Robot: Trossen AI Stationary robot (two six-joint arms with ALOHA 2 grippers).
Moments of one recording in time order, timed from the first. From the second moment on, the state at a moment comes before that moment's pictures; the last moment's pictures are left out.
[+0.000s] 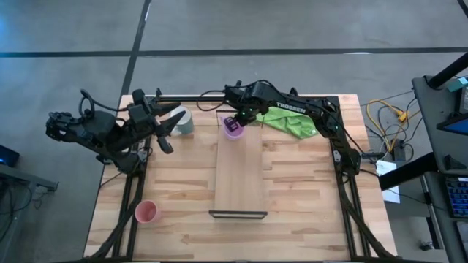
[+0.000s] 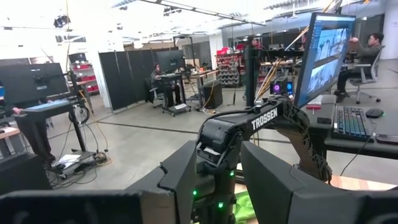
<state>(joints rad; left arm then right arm) -0.35 0.91 1.23 -0.16 -0.88 0.19 -0.32 2.19 2.18 -1.29 0.02 0.64</state>
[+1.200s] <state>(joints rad) -0.35 0.90 1.23 -0.17 -0.88 0.19 -0.32 2.19 2.18 -1.27 -0.03 0.56</state>
